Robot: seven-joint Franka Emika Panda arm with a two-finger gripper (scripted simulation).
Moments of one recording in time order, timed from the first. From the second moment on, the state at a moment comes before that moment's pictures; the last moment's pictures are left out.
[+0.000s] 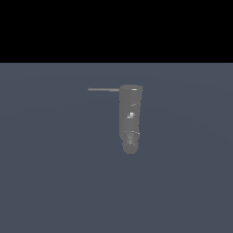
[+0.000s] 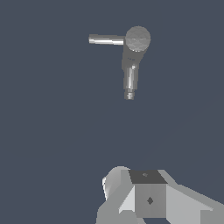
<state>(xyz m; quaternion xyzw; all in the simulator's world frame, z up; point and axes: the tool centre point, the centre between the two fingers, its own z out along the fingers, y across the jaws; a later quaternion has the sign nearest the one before) -0.260 0.004 0.485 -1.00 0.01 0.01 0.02</state>
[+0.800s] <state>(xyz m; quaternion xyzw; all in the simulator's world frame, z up) -0.249 0.023 0.467 -1.00 0.06 0.01 0.01</state>
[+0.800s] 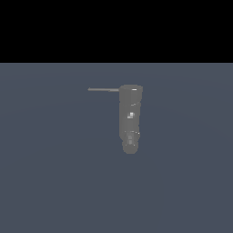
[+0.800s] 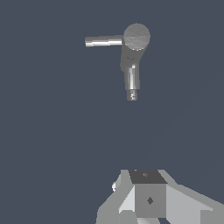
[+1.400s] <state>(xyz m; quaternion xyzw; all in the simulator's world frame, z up) -0.214 0.064 0.426 -0.98 0.18 0.01 0.01</state>
